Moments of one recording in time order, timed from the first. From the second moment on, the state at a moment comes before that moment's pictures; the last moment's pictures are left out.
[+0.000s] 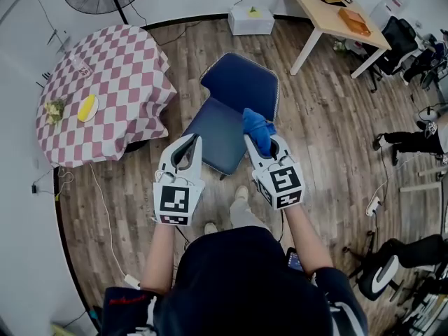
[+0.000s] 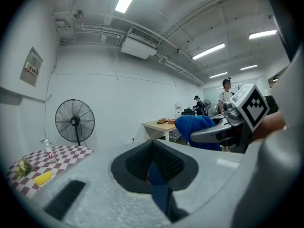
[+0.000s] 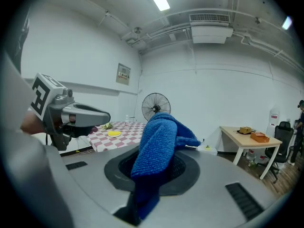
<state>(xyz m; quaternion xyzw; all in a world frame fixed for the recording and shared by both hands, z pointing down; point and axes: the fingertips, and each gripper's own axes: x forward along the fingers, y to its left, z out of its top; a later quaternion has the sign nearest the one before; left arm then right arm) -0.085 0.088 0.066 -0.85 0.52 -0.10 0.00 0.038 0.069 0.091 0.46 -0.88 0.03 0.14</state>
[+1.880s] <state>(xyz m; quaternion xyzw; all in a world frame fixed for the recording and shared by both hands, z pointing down) -0.062 -0.042 0.390 -0.82 0.46 -0.25 -0.21 0.053 -0.057 0.391 0.36 -0.85 0.23 0.32</state>
